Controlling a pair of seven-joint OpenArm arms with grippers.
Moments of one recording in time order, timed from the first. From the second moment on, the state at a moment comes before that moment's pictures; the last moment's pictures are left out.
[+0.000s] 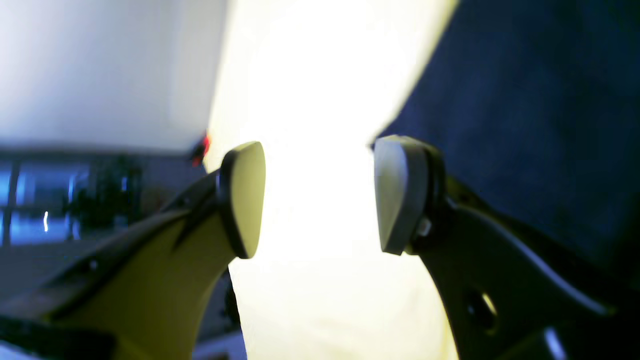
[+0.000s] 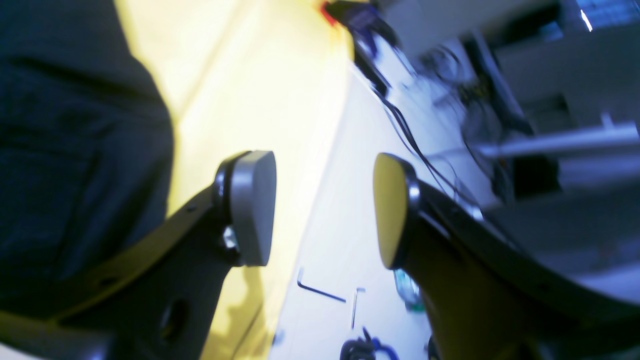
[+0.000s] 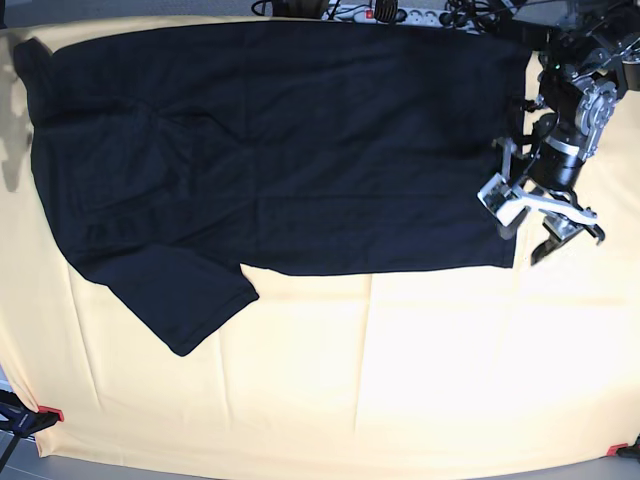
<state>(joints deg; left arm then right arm) 8.5 -60.5 27.4 126.2 9.5 12.2 41.8 -35.7 54.2 43.8 118.4 24.6 17.0 -40.6</state>
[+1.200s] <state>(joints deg) -13.1 -31.9 -5.1 59.7 -50.5 -33.4 33.4 -20.2 42.5 43.7 101.6 39.1 26.3 -44.7</state>
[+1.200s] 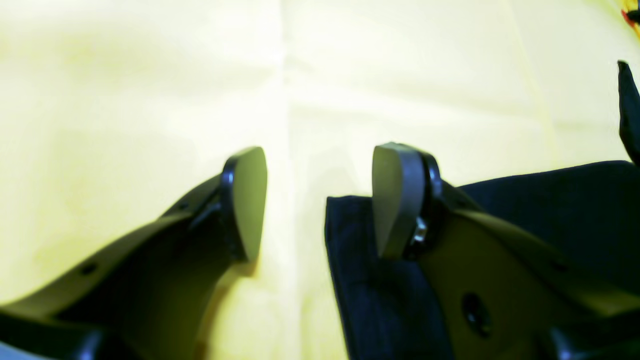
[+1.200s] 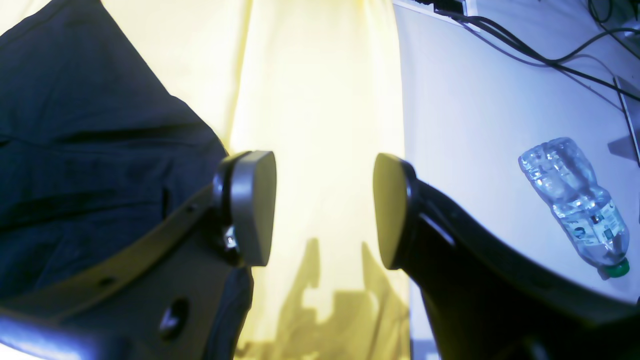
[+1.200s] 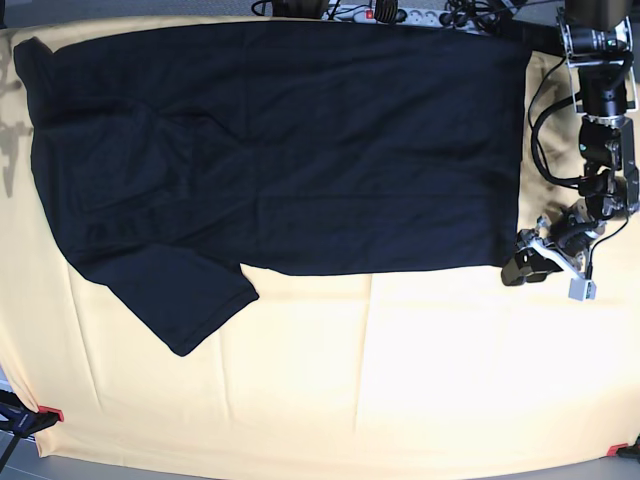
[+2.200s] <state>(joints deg) -15.6 -28.5 -1.6 60.0 -60.1 -33.1 54.7 -20.2 42.5 43.7 101.6 39.1 26.3 -44.0</state>
